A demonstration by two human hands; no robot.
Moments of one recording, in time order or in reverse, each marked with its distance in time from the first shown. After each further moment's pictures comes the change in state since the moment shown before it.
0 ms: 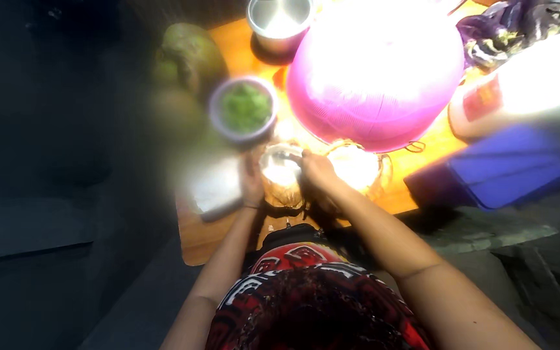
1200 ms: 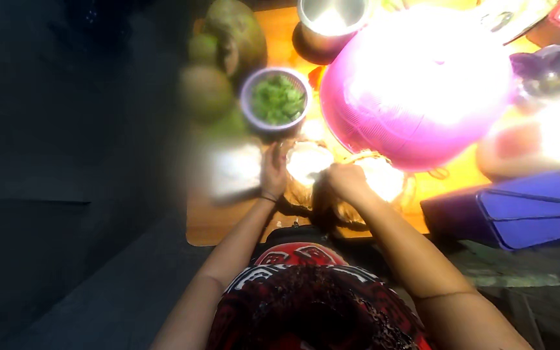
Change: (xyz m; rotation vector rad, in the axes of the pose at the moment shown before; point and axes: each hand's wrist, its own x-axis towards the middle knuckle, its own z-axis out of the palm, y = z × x) left_hand 0.003 -0.006 0.000 0.023 0.004 0.007; right_hand -0.023 -0.037 -0.033 -0.267 -0.209 0.115
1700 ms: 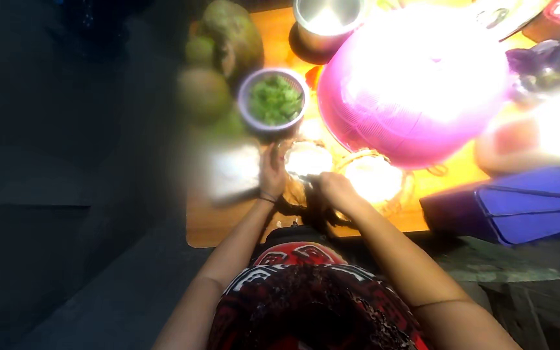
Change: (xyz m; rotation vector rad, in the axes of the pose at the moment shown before) left_hand -0.002 -0.001 0.001 0.002 0.020 0.006; right_hand 0.000 -0.006 0.028 0.262 0.065 -0.118
